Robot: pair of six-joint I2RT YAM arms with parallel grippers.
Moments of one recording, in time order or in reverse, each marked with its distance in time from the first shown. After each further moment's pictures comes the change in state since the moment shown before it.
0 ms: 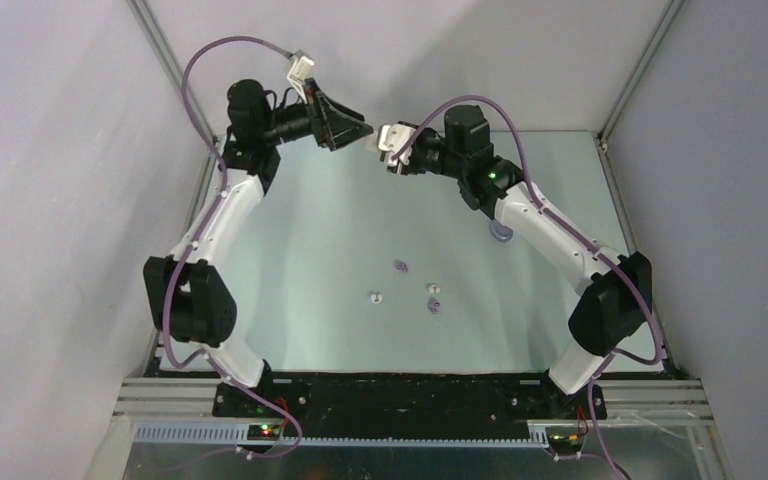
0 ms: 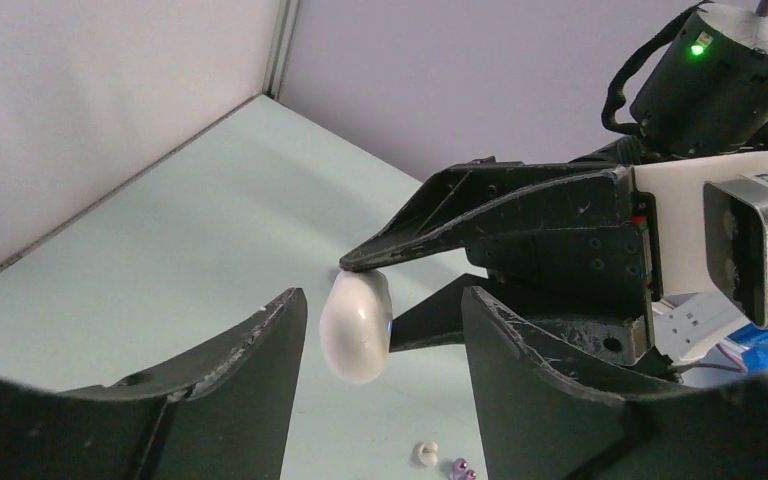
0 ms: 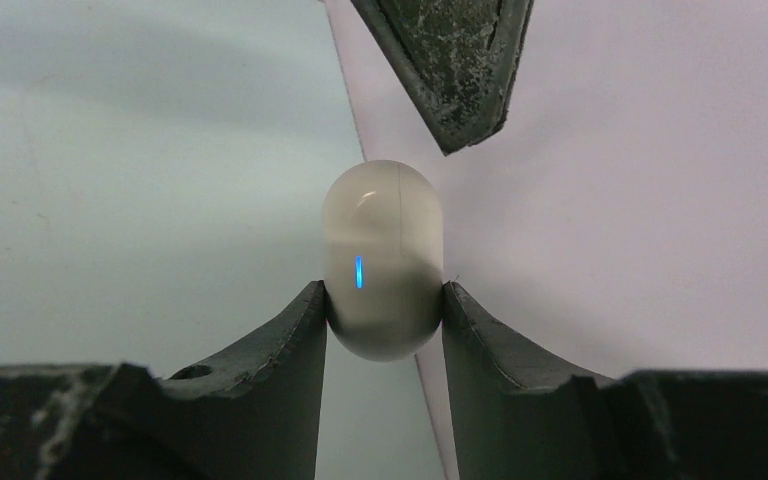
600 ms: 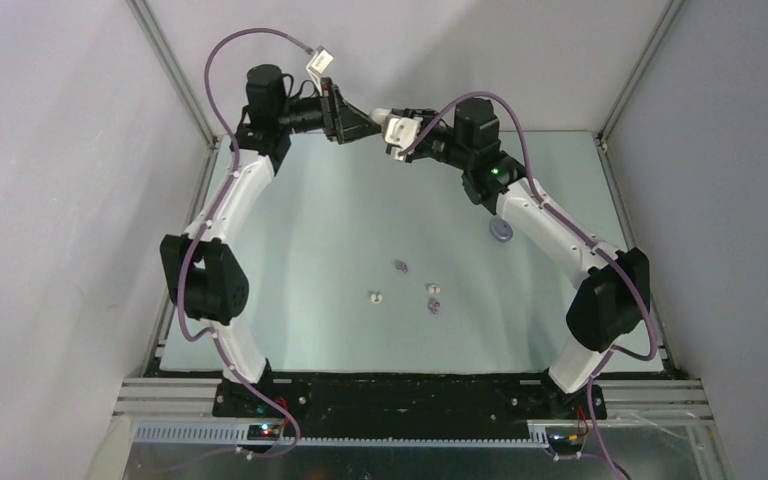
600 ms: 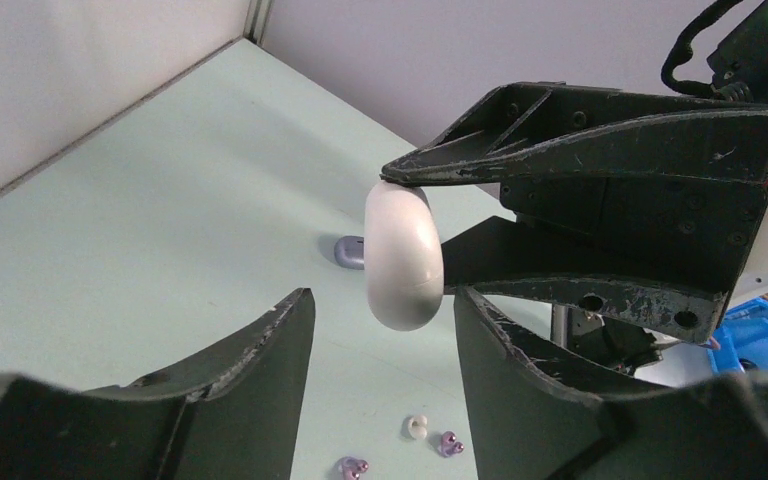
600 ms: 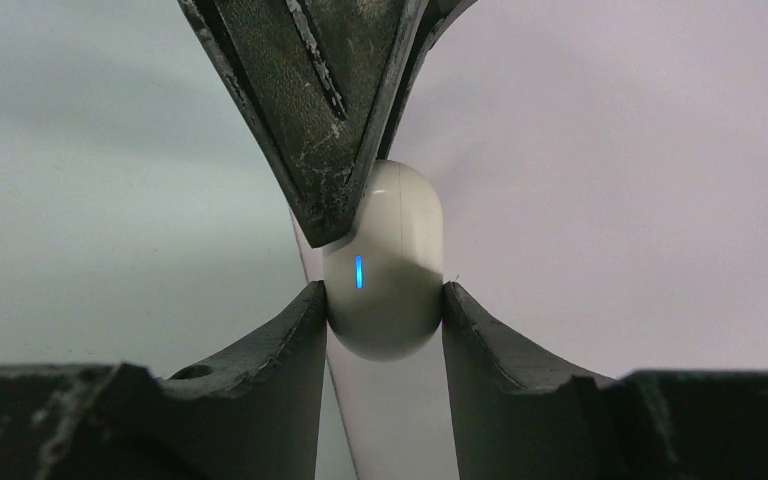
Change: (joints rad) left arm -0.023 0.154 0.207 -0.248 0.037 0.087; right arm -0.035 0.016 0.002 0.148 -0.014 -0.073
